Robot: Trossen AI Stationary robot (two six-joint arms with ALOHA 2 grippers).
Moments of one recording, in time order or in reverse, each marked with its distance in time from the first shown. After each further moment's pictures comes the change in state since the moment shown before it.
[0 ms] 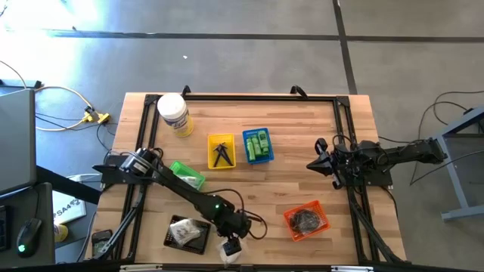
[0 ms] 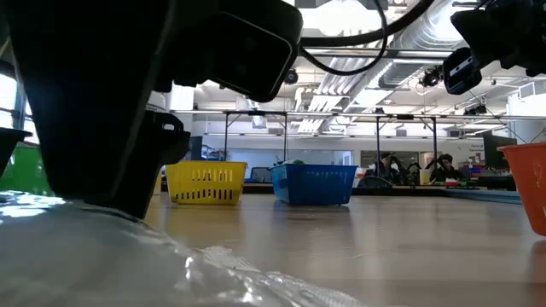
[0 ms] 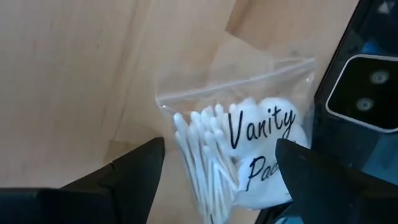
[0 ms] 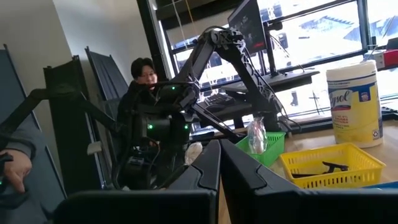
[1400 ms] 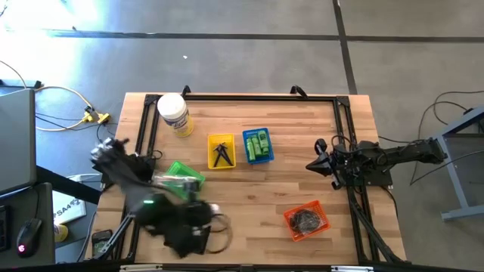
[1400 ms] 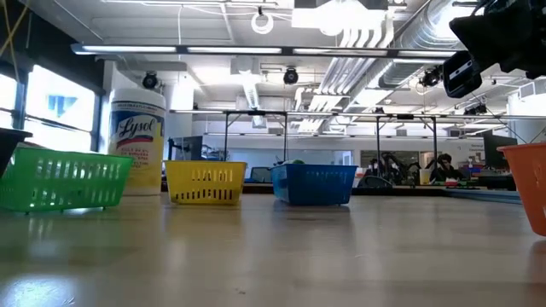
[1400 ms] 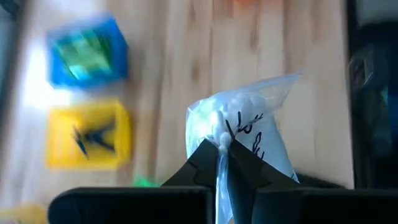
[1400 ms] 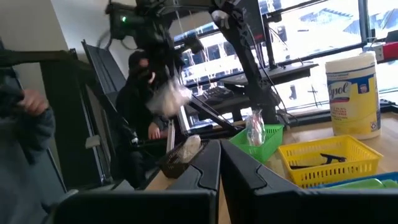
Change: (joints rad) left arm -0.220 -0.307 0.443 -0.890 -0.770 0.291; right arm 0.000 0.004 0.000 -0.024 0.000 -0.001
